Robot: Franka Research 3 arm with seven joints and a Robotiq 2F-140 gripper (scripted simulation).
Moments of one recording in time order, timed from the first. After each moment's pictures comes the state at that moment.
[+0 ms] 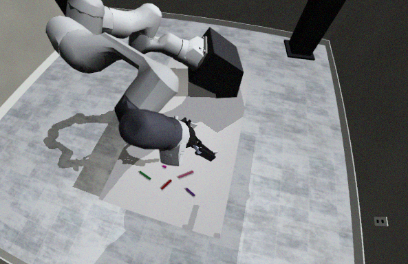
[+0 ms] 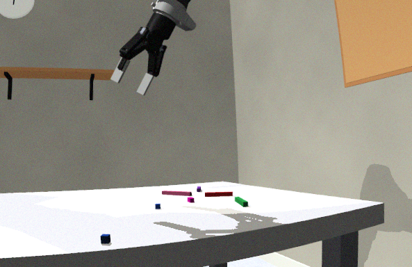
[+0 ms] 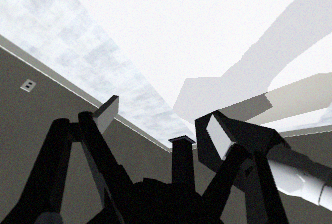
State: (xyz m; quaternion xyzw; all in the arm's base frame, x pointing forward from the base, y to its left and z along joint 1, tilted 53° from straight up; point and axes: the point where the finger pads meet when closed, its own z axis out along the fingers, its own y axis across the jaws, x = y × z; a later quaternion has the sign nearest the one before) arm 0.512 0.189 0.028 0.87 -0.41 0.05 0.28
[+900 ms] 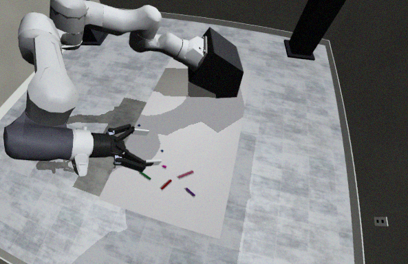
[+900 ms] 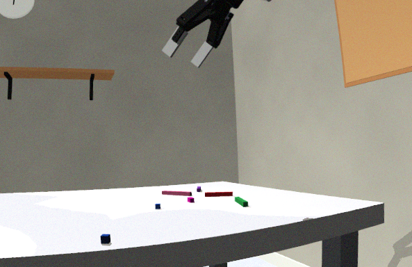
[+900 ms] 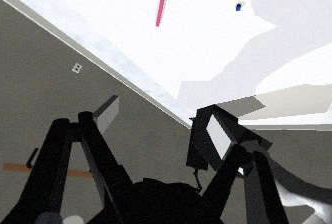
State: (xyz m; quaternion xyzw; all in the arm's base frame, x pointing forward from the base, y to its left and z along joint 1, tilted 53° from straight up) arm 0.571 0.102 0.215 0.88 -0.44 -0.01 0.15
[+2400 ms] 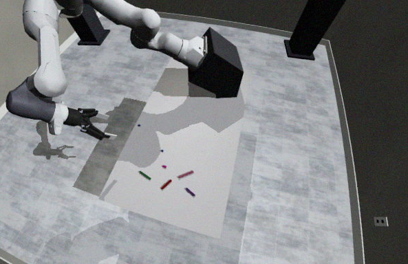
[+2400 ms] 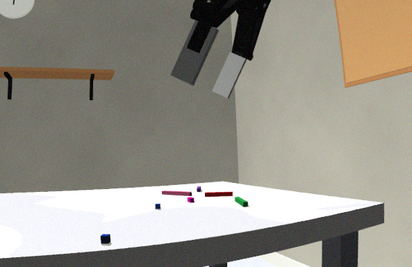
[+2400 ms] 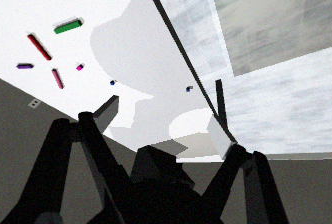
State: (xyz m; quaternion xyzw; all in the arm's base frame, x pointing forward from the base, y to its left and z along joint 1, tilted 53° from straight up) arm 0.474 -0.222 0.353 0.89 -0.40 0.07 0.23
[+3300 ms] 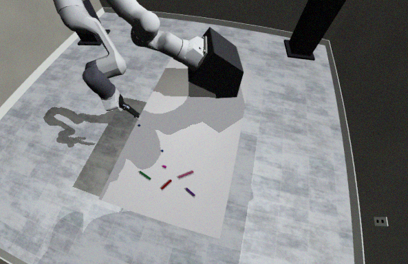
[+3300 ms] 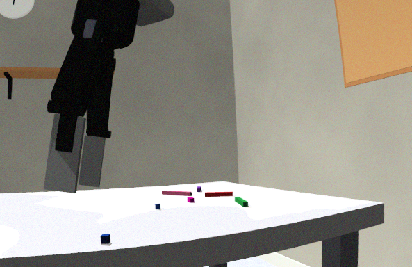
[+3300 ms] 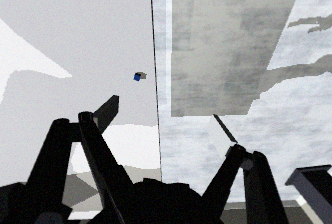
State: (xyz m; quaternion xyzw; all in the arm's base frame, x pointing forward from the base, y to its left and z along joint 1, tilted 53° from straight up) arm 0.344 -0.333 0.249 0.89 -0.15 0.12 0.42
